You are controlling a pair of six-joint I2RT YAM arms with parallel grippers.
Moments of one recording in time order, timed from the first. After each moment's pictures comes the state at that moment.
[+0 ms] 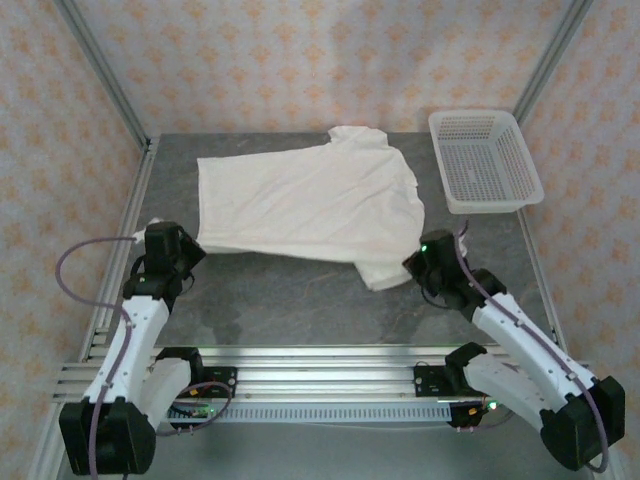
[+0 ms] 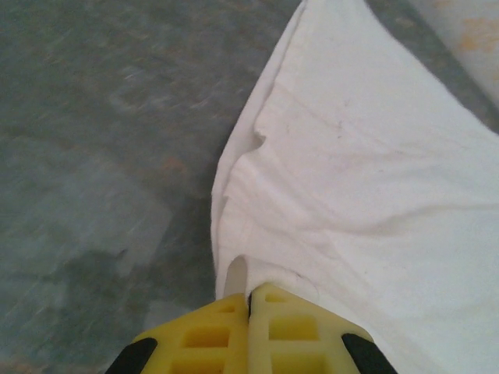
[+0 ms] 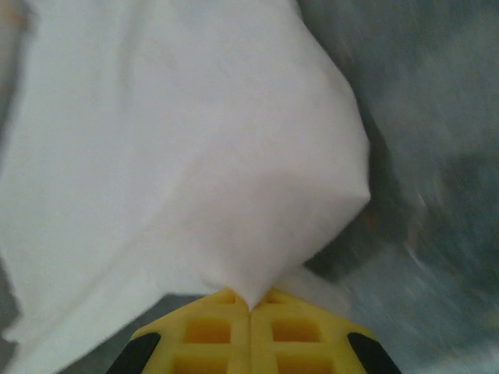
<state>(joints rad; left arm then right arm) 0.09 0.84 0.59 -0.51 -0.11 -0.75 0.49 0.86 0.62 -0.66 0.11 1.22</state>
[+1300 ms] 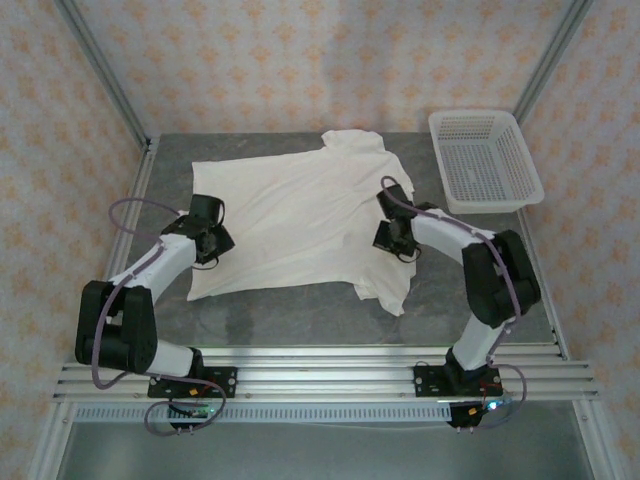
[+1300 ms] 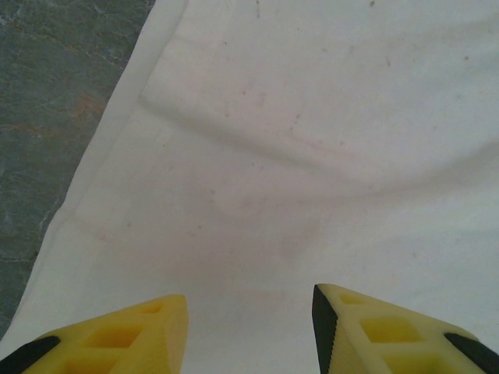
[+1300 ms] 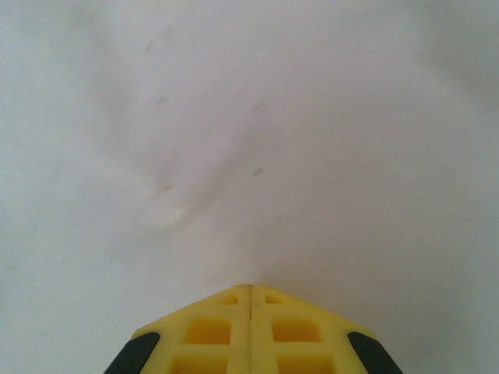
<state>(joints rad) -0.07 1.42 0.84 -0.52 -0.15 -0.70 0.41 1.75 1.10 -0.61 0.04 0.72</state>
